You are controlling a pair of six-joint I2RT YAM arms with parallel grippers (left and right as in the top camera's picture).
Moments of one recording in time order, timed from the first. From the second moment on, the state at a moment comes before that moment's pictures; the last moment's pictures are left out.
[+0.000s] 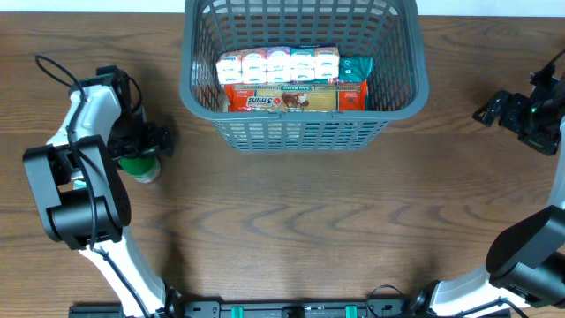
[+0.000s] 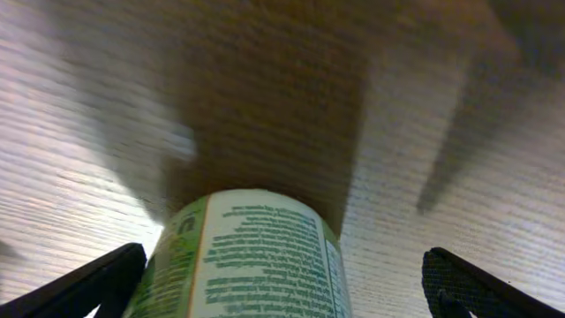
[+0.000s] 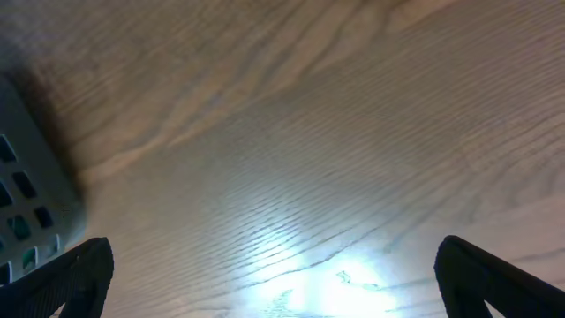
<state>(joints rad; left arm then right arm) 0.21 2.08 1.46 -1.09 0.04 -0.10 -0.49 1.77 1.65 -1.17 -0.13 0.01</state>
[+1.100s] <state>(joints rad) 0.21 1.94 1.36 -1.12 0.01 -0.07 -0.49 1.77 1.65 -1.19 -0.12 0.01</state>
